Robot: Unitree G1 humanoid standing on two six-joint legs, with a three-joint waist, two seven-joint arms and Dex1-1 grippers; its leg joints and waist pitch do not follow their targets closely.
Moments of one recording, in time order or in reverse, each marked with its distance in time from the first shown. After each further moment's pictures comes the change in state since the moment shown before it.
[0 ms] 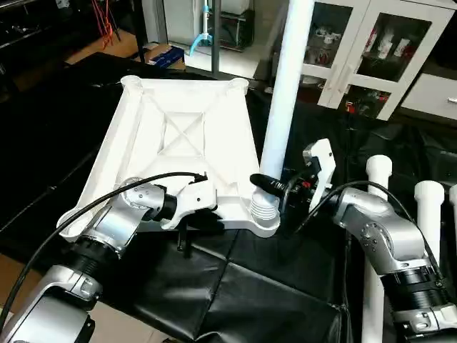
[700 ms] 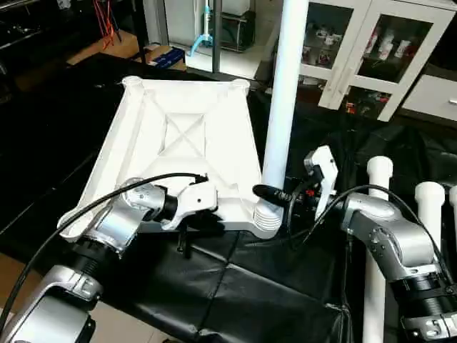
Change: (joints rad) left arm -0.001 -0.003 -0.001 0.011 0.002 -0.010 -0.001; right arm 0.038 -0.038 0.030 -0.051 -0.012 0.028 0.032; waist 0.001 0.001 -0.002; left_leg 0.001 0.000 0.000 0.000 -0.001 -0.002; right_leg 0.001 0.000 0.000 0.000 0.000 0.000
